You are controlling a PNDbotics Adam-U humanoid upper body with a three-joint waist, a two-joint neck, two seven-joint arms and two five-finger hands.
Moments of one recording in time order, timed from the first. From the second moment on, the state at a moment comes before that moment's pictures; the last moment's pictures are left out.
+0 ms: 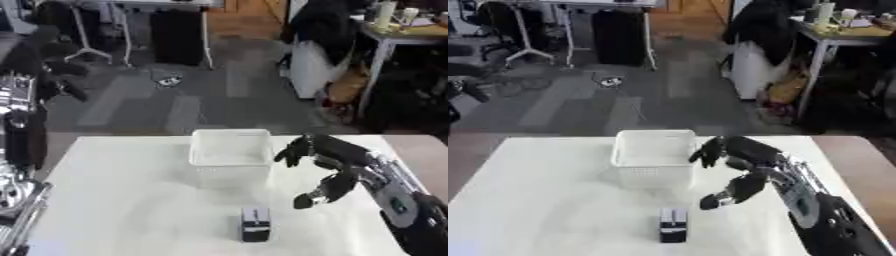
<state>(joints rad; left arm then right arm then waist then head) -0.39 0.52 -0.07 -1.93 0.01 -0.02 0.46 -0.78 -0.32 0.23 -1.12 0.72 -0.63 0.42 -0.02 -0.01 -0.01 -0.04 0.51</state>
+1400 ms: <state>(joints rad) -0.40 0.52 -0.07 -1.93 0.01 -0.03 0.46 -0.76 -0.17 0.25 -0.98 0.84 -0.61 0.47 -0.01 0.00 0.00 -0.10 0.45</state>
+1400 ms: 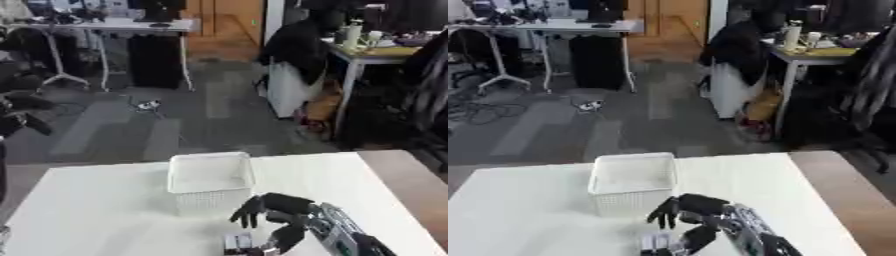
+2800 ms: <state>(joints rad) -0.40 0.52 -0.07 -1.93 0.01 -0.03 0.45 -0.75 -0.13 0.21 -0.87 1.38 -0.52 0.04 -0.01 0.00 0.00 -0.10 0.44</state>
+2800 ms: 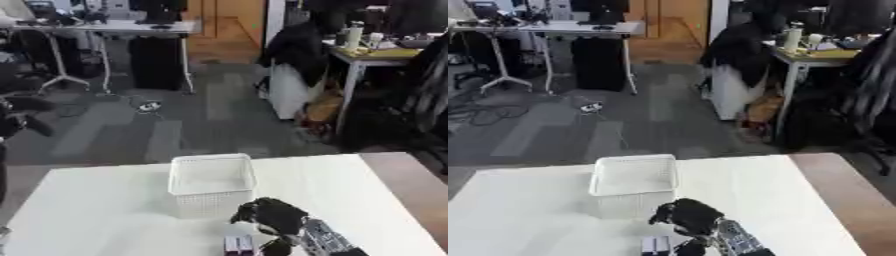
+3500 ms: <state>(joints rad) -0.40 0.52 -0.07 -1.92 0.01 -0.03 0.45 -0.73 -0.12 0.17 -0.81 1.49 -0.49 -0.04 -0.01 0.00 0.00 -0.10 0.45</state>
